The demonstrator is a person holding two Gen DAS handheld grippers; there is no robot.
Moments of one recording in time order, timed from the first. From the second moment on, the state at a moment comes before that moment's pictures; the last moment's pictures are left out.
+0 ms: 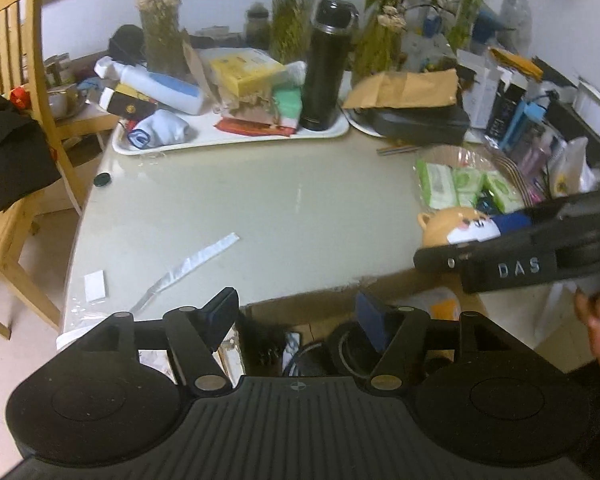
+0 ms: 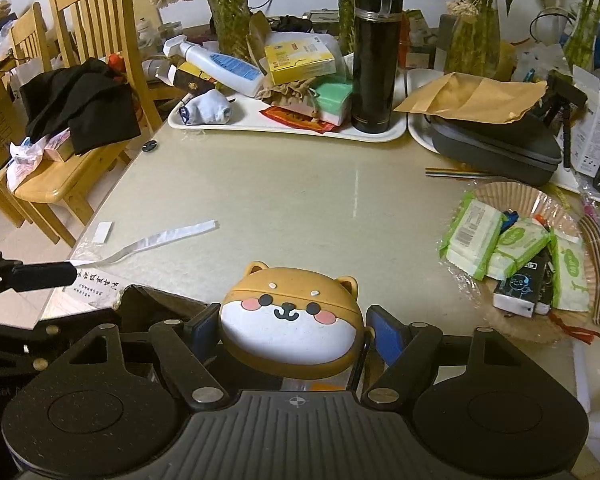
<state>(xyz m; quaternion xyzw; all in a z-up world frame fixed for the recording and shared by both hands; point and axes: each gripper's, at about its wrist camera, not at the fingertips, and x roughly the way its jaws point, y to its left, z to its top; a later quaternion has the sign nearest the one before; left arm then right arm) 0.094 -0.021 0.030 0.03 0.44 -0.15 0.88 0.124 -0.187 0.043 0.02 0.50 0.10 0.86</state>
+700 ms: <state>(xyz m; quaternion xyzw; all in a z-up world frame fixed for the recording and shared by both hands) 0.107 0.010 0.042 -0.02 0.43 -0.07 0.90 0.126 -0.166 0.042 0.02 0.50 0.14 0.85</state>
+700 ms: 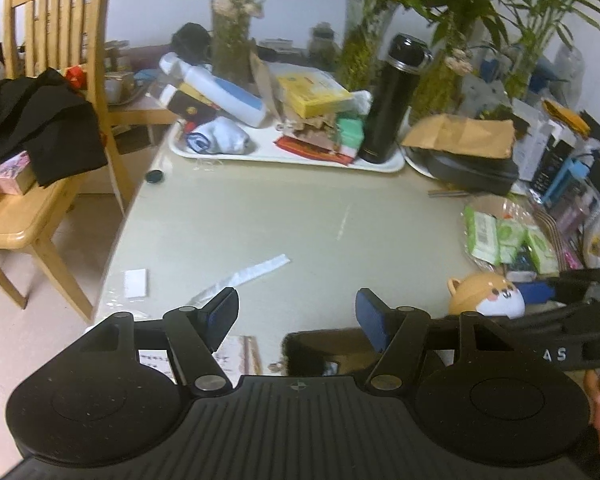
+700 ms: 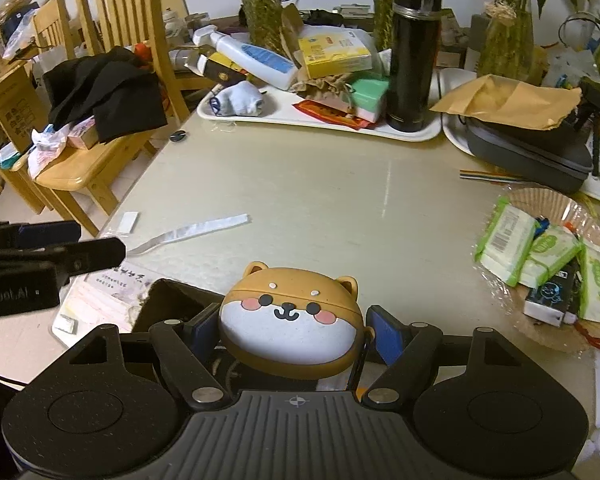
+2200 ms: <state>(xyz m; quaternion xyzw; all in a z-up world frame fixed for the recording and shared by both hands) 0.089 0.014 0.055 -0.02 0.42 -0.07 0.90 0.104 -0.176 0.046 -0.01 0.51 0.08 0.86</state>
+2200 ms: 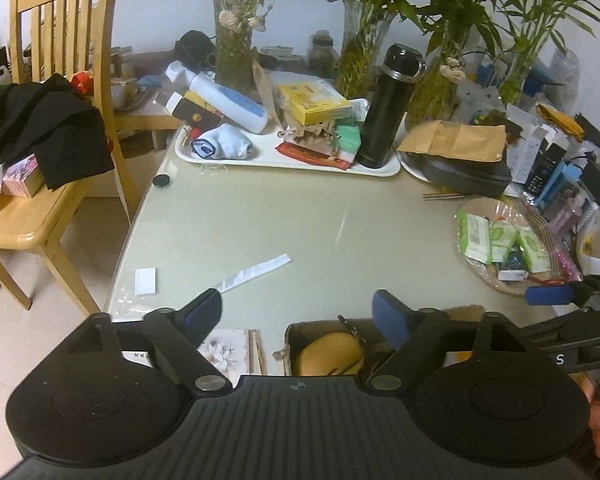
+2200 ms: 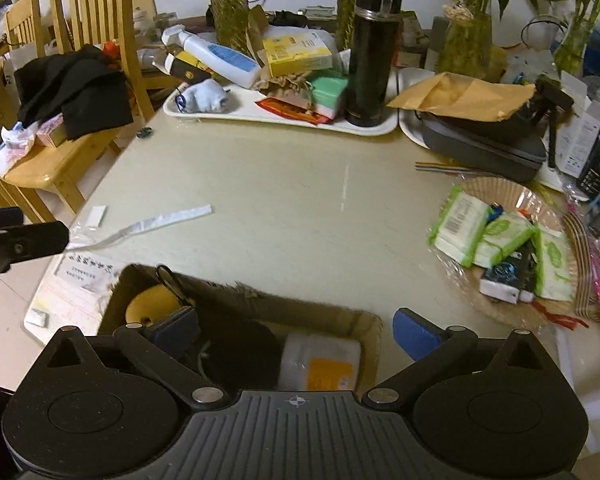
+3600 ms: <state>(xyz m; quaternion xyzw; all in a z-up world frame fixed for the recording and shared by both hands) 0.049 -0.015 0.004 0.07 0.56 -0.08 0.82 0.061 -0.168 0.001 -0.07 0.63 0.10 0.76</state>
